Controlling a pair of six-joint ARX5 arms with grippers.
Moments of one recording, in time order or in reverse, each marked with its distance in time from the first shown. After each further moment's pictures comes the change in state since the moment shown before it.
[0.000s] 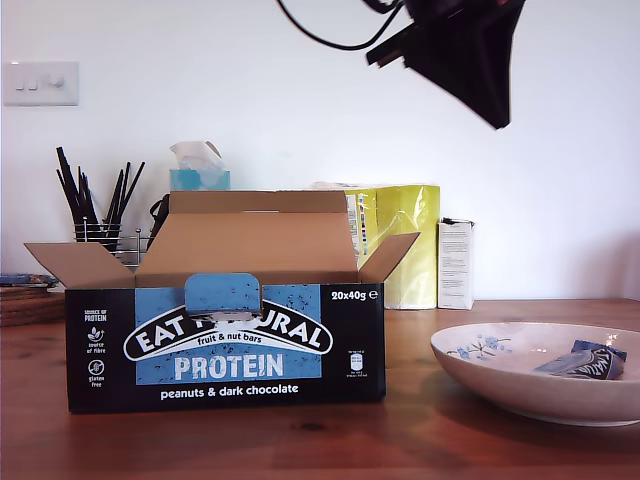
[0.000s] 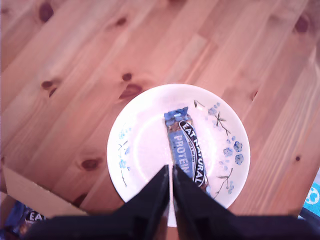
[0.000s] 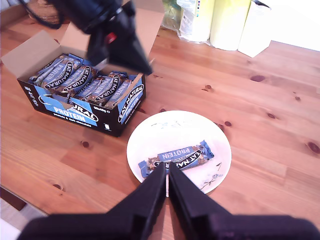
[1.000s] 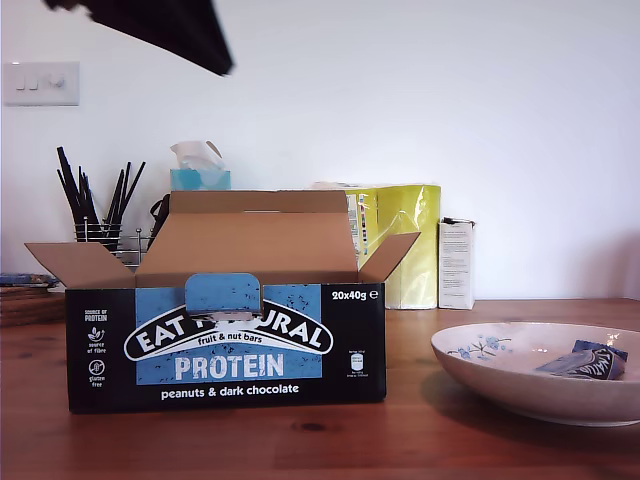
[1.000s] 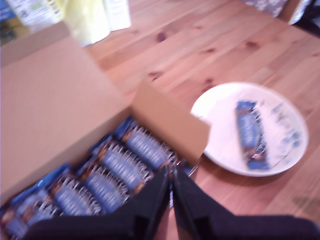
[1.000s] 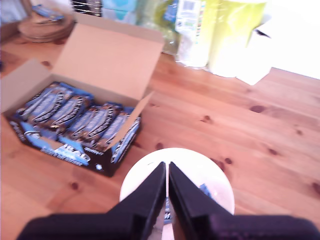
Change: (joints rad) left arm 0.201 -0.935 -1.073 0.524 -0.151 -0.111; right arm -0.035 0.226 -0.006 0.278 0.014 -0.036
